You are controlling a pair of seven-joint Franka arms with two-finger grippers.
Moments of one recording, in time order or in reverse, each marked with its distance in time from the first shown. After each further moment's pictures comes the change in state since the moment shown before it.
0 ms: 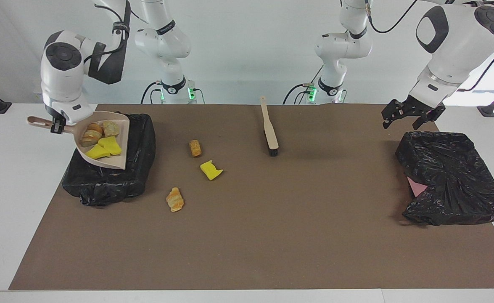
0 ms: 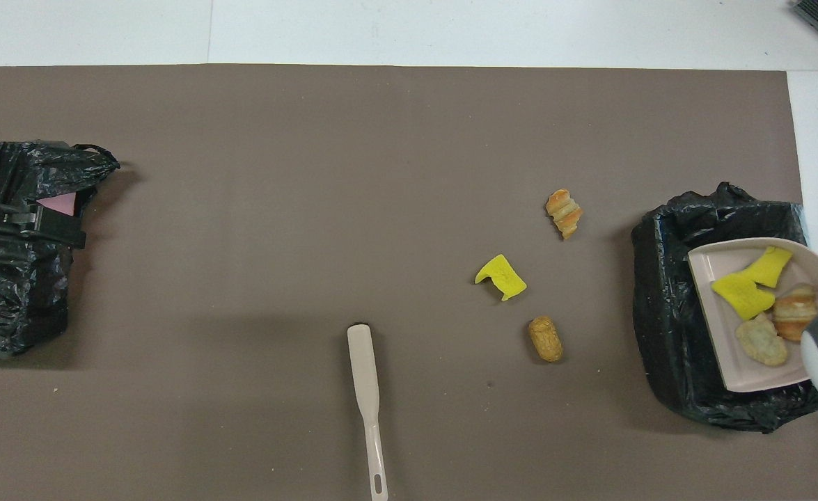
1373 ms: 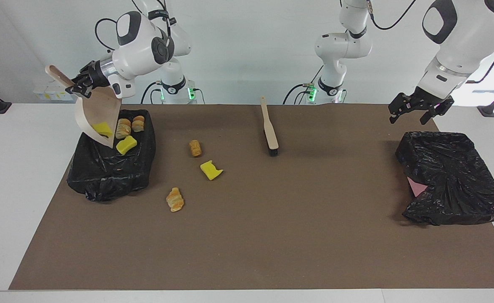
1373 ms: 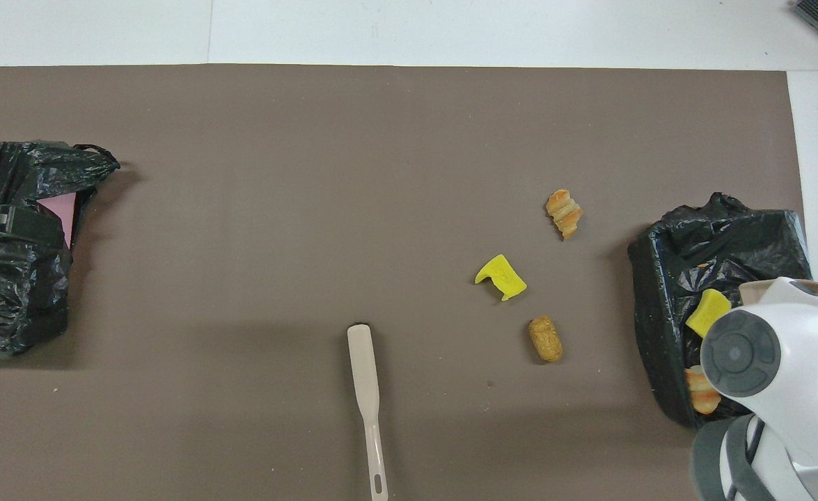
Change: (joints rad) left arm 0.016 -0.015 0.002 0.040 0.001 -0.041 0.026; right arm 0.185 -0.222 0.149 -0.191 -0.425 -0.372 0.379
